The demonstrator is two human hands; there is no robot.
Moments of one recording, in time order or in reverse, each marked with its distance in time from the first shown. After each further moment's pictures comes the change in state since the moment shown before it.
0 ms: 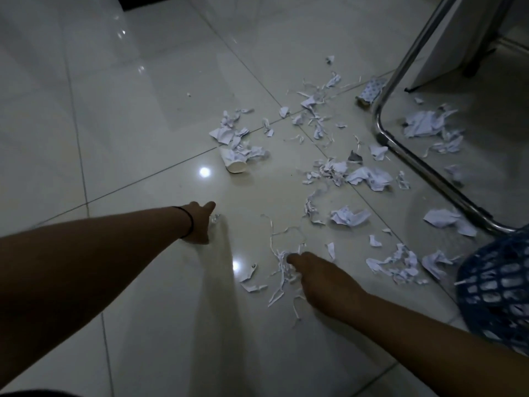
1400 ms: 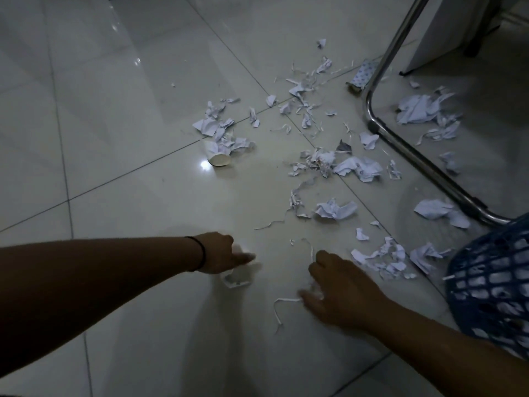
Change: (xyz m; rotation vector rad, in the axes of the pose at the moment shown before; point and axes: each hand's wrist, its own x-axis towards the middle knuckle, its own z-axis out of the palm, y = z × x) left_hand -0.026 0.084 0.025 -0.108 -0.146 0.196; right_hand -0.032 0.059 0.002 -0.157 0.168 -0.097
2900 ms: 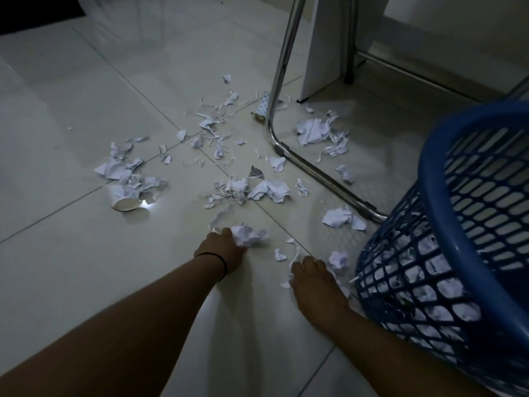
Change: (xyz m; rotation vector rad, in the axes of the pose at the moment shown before) left_hand 0.079 0.145 -0.033 -0.292 0.355 -0.035; right_hand -0.029 0.076 -0.003 -0.088 0.059 0.503
